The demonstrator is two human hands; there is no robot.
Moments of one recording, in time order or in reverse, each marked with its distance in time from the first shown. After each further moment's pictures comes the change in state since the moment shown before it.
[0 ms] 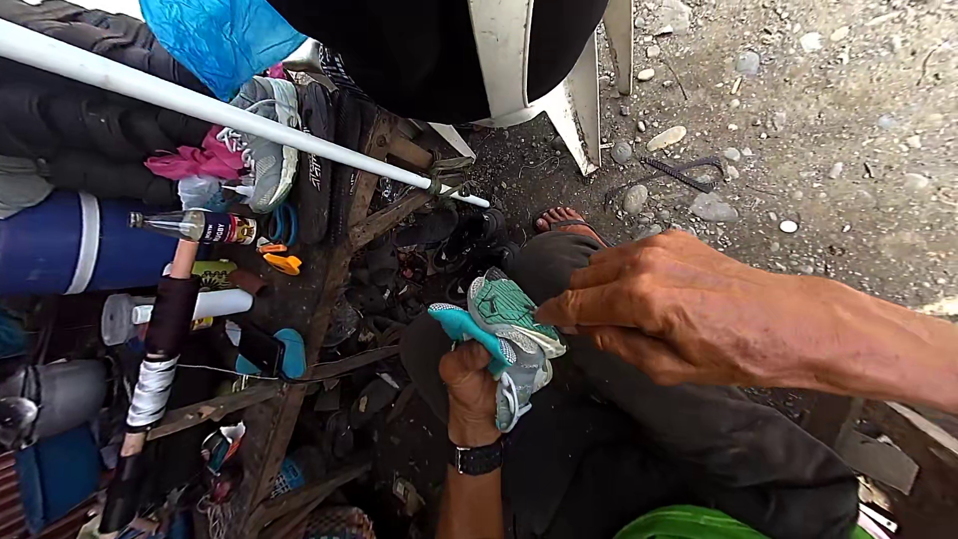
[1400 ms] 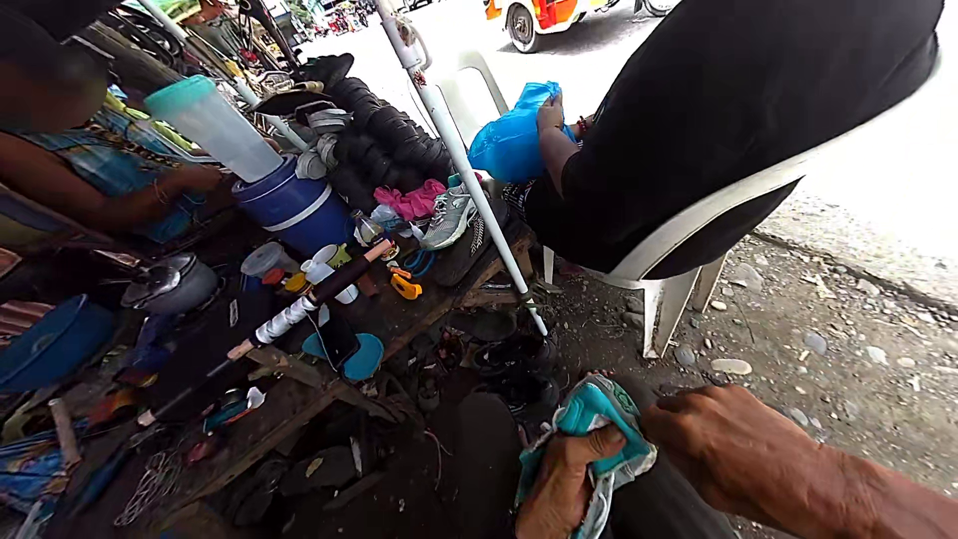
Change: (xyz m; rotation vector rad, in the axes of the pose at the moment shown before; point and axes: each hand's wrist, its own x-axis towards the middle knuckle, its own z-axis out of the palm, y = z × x) left_hand 0.006 -0.018 0.033 0.058 0.249 -0.122; right_hand 0.039 -0.029 -0.014 -0.597 -0.315 -0.034
